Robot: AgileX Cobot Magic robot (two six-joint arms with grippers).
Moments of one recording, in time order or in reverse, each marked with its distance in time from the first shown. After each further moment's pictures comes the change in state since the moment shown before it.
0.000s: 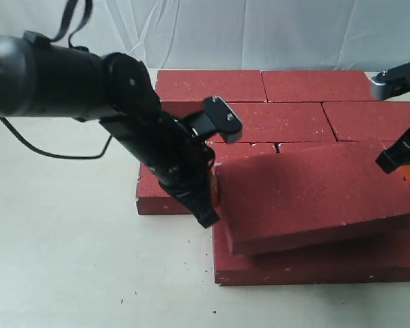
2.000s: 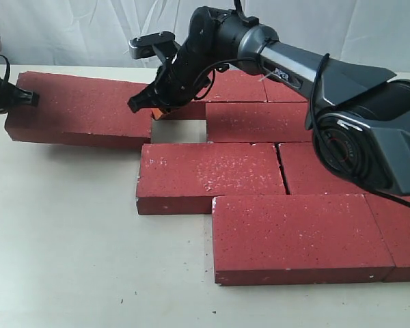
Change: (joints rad) left arm 0.863 0.137 -0.046 -0.069 -0.337 -0.015; right arm 0.509 1.059 -1.291 0.305 -0.144 0.090
